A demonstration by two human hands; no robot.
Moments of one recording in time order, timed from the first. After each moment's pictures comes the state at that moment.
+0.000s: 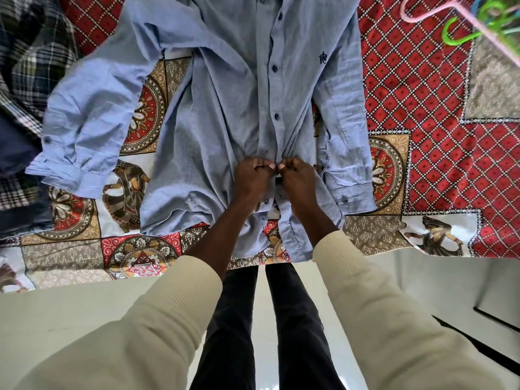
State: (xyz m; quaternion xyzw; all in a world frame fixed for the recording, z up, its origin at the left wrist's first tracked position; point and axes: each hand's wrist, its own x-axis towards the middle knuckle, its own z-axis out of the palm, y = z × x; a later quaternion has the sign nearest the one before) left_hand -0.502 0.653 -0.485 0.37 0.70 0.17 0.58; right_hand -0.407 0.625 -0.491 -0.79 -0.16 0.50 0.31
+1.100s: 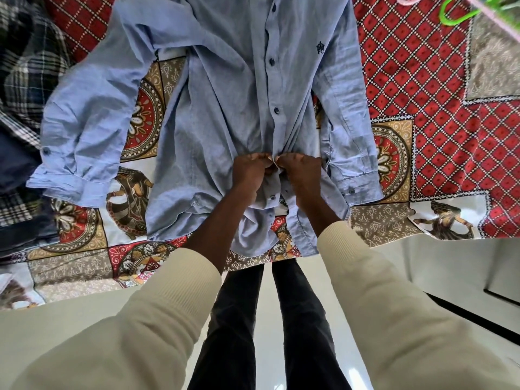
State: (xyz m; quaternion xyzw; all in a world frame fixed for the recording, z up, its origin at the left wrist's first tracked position) left_hand -0.510 0.672 -0.485 0.26 0.70 0.14 0.65; right_hand -0.408 0.628 -0.487 -0.82 -0.26 0.41 0.30
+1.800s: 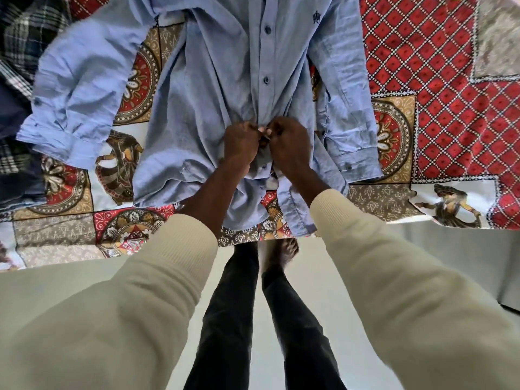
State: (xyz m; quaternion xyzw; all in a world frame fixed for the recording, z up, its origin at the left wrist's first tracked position) left_hand -0.509 0.657 -0.494 0.39 0.71 0.17 0.56; right_hand -0.414 0.620 -0.507 -0.80 -0.41 0.35 0.28
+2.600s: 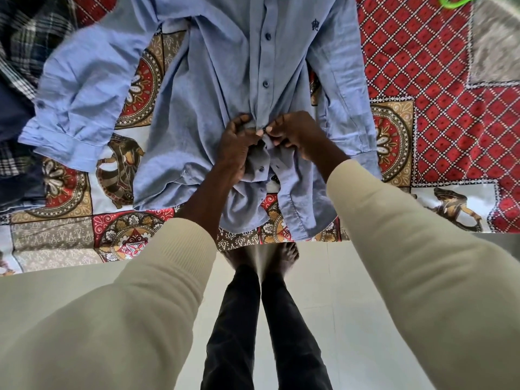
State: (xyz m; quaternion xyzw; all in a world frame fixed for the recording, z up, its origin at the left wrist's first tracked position) left_hand -0.529 0.651 -0.511 0.24 0.60 0.31 0.70; right_hand -0.377 0.651 -0.483 -0.71 -0.30 0.60 0.22
